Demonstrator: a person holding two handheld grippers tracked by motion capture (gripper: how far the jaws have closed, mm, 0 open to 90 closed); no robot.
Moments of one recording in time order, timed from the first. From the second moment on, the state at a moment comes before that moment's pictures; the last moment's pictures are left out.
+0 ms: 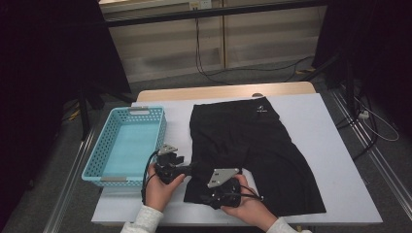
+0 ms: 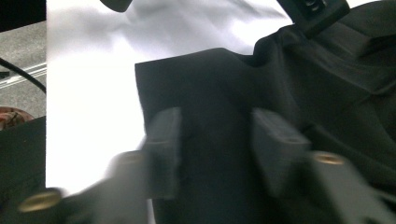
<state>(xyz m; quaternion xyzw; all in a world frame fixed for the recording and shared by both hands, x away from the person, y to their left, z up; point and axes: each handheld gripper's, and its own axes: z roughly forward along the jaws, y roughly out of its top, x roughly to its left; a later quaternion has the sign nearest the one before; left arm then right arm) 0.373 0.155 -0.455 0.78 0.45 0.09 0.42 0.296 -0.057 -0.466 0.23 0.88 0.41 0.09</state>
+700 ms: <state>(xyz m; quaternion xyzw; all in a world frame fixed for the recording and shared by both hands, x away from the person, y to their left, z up) 0.373 0.158 -0.448 0.78 0.45 0.09 0.43 0.292 -0.073 -0.451 0.24 0.87 0.43 0.06</state>
